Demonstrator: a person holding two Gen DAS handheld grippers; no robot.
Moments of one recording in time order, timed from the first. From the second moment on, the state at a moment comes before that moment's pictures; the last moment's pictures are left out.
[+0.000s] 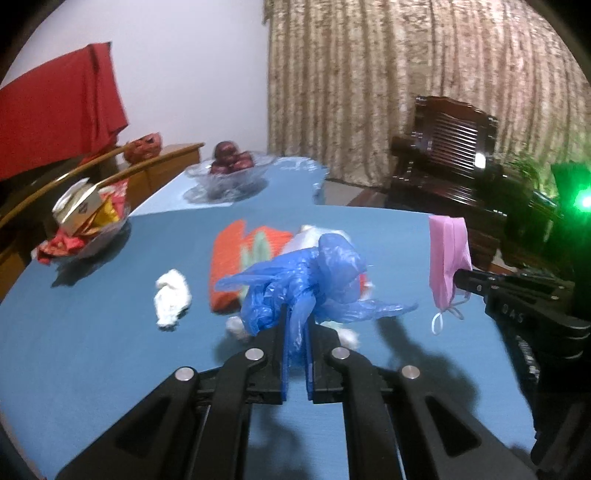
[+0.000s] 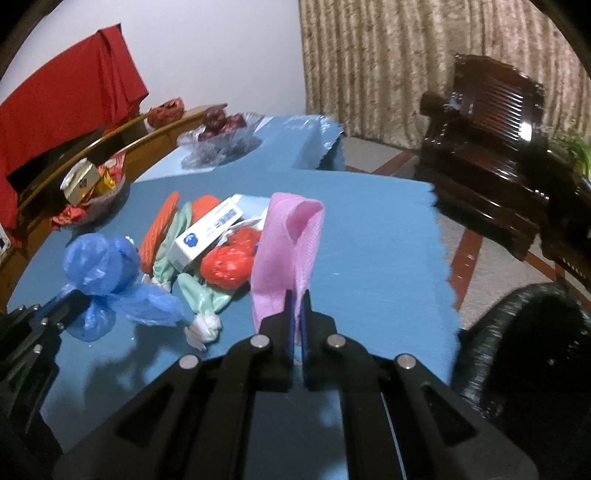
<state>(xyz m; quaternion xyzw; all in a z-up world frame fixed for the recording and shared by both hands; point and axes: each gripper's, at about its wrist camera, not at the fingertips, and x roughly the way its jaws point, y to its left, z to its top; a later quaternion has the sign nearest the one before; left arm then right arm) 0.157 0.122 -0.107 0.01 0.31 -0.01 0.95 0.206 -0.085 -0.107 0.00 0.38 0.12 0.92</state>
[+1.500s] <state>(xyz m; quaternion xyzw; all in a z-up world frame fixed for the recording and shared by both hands) 0.140 -0.077 -0.112 0.04 0.32 -0.20 0.93 0.083 -0.318 -0.105 0.04 0.36 -0.12 0.92</state>
